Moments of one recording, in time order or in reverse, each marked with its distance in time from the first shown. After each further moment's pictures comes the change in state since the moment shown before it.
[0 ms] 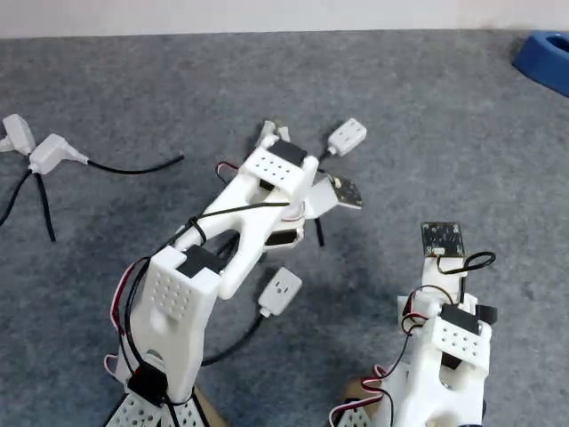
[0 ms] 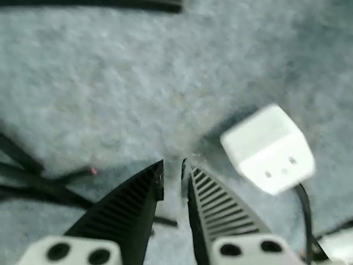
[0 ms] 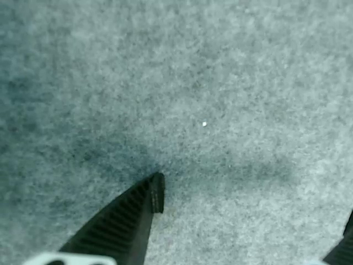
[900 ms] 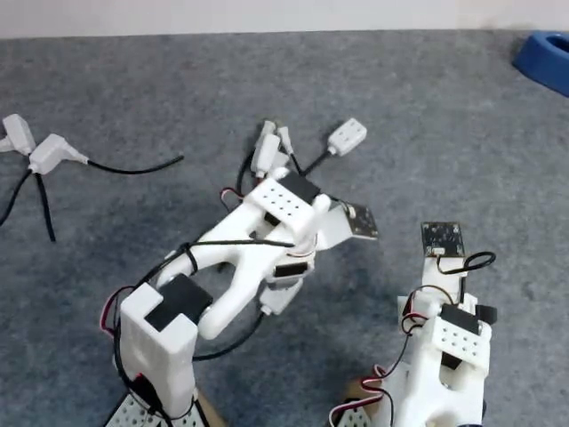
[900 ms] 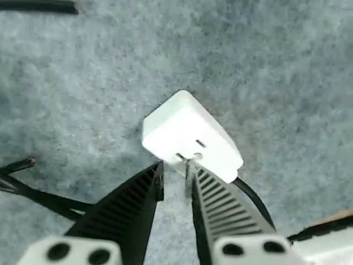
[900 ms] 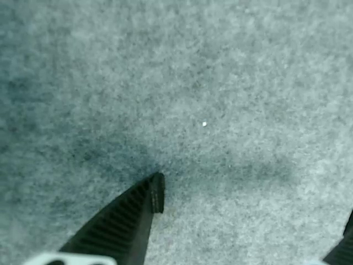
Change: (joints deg) left arm 7.4 -17.1 24.2 -10.5 6.0; right arm 0.0 0.0 0.0 0.0 0.0
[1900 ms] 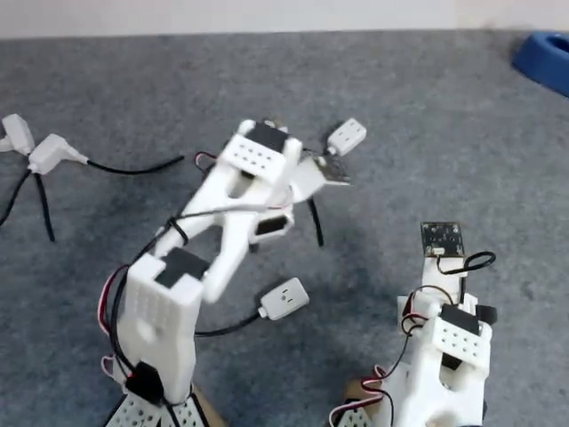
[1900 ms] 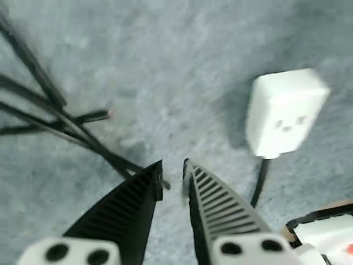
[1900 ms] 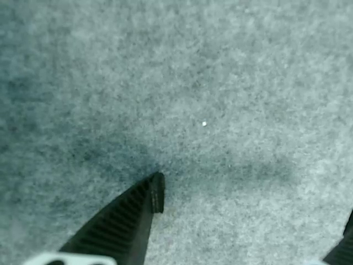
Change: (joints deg) left arm -9.8 9.3 -22.7 14.2 -1.4; right arm 0.0 -0.1 0.0 0.0 0.0
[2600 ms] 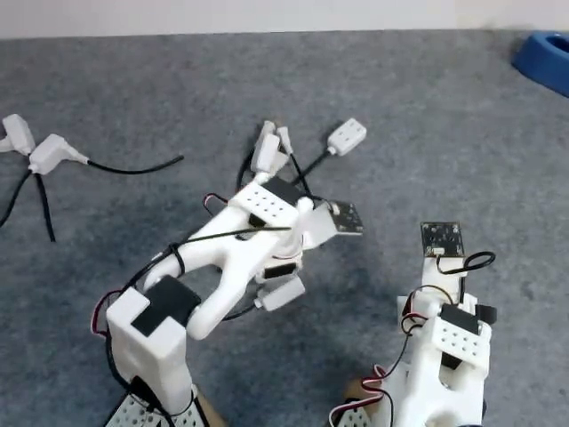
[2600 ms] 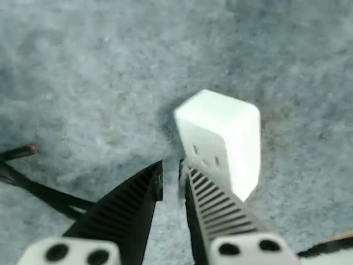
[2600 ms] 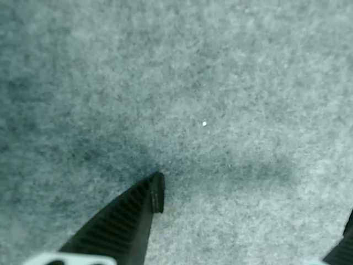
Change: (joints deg) left arm 7.3 -14.9 31.2 -20.7 2.3; right arm 0.0 0.0 0.0 0.0 0.0
